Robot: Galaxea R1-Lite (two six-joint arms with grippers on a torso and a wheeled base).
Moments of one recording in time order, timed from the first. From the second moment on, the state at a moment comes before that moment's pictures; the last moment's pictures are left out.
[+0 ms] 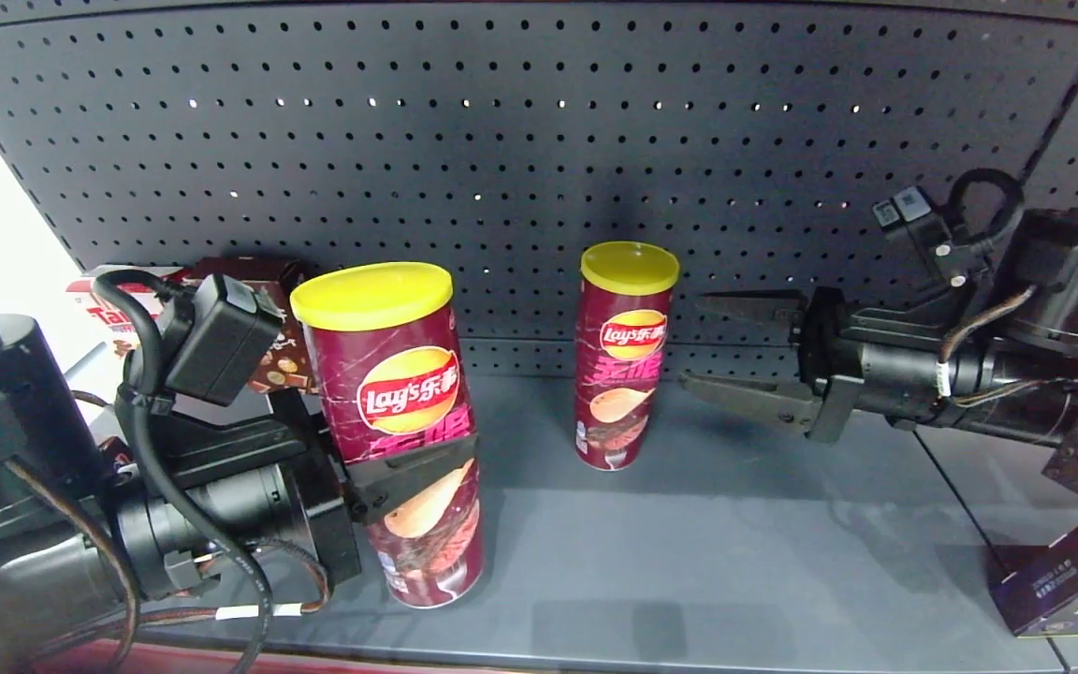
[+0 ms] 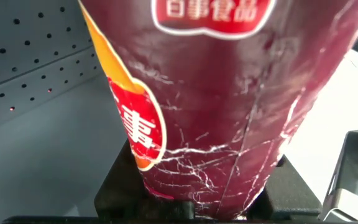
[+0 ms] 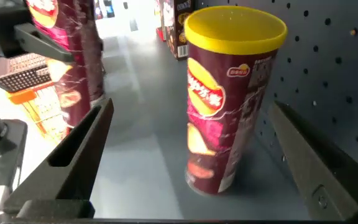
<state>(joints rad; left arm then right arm) -0.50 1.39 -0.52 -0.79 -0.42 -0.02 0.42 1.64 -0.87 -0.83 0.80 -0.13</state>
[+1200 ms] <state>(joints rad) -0.50 1.39 -0.51 -0.79 -0.42 -0.02 0.43 1.90 -1.00 -0.84 0.86 -0.17</state>
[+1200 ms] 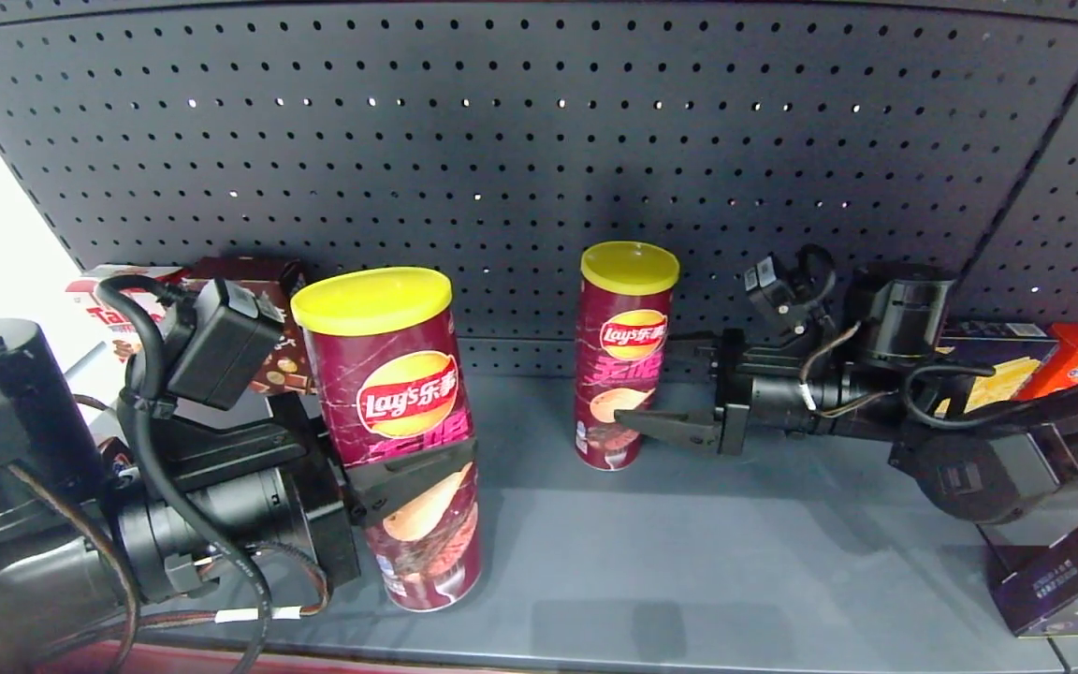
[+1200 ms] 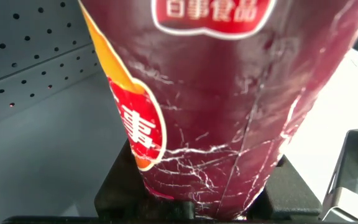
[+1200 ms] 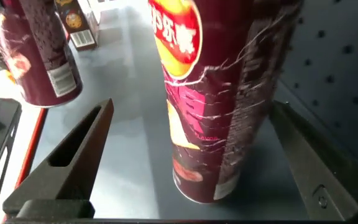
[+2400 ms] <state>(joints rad) -0.50 1.39 -0.51 -0.79 -0.42 -0.03 0.45 2.07 -1.10 -0.84 0.88 -0.21</state>
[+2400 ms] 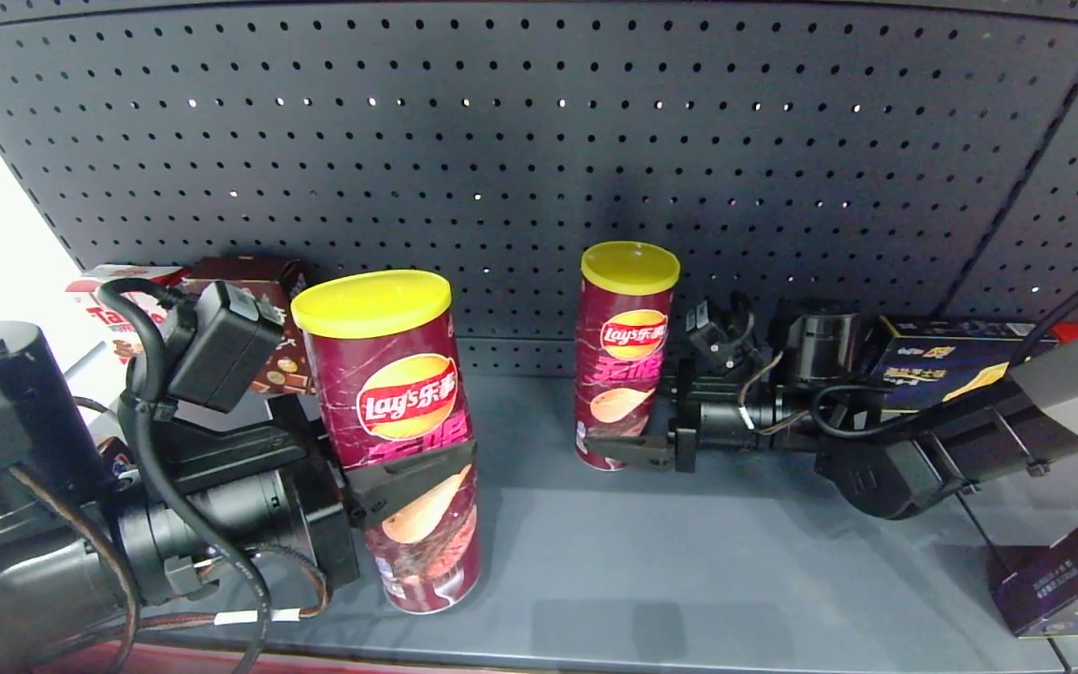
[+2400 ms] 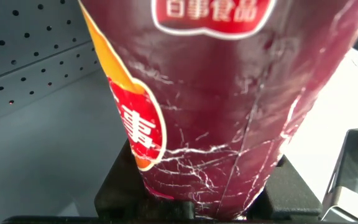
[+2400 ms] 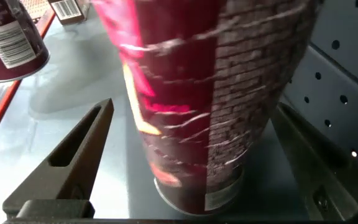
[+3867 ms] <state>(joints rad) -0.49 1.38 -0.51 -0.79 -0.42 -0.02 0.52 1.93 -0.94 -0.83 0.81 -0.21</state>
